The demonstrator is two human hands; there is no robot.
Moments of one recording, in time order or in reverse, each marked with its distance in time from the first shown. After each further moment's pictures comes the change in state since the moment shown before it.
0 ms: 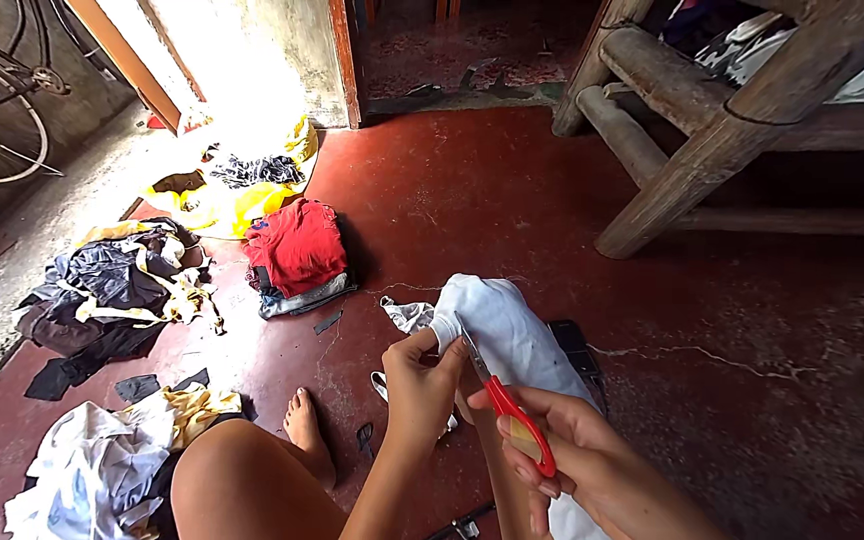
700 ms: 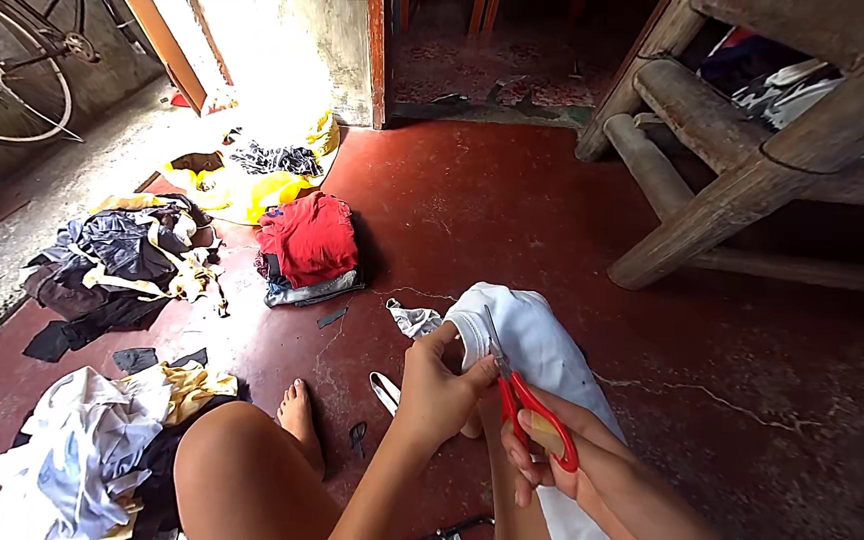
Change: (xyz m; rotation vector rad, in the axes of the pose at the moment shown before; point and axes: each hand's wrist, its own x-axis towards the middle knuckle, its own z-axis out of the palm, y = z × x) left_hand 0.008 0.007 -0.005 -0.127 -0.208 -0.170; right_hand 0.013 0.006 -0.009 0.013 -0.043 -0.018
